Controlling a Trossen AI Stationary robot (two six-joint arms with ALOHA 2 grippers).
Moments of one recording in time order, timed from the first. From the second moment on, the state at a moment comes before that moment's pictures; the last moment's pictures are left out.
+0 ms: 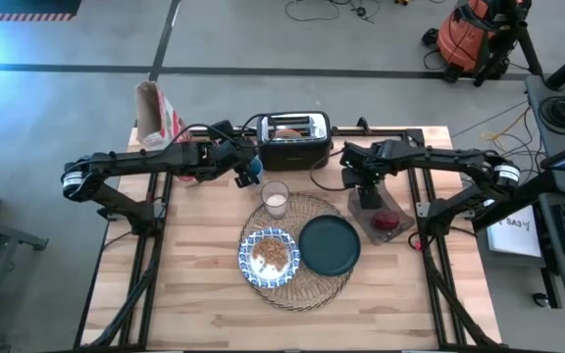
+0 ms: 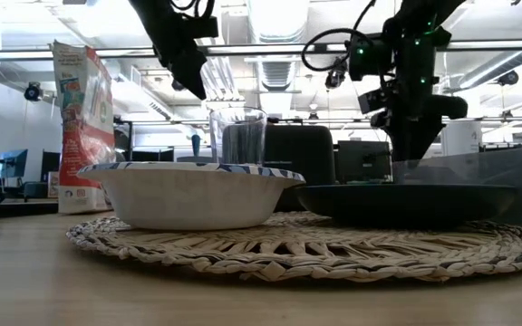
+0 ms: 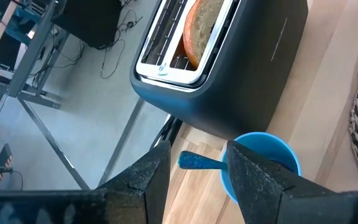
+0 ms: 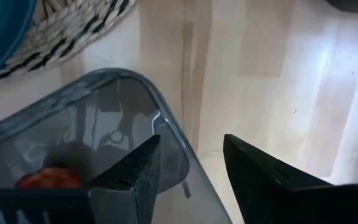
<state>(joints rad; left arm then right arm) 0.21 1.40 1.23 -0.70 -0.64 0.13 -0.41 1.43 0.99 -0.95 0.05 -0.49</state>
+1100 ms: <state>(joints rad) 0.21 1.40 1.23 -0.69 -0.64 0.13 -0.37 1.43 0.91 -1.10 -0.08 -0.20</state>
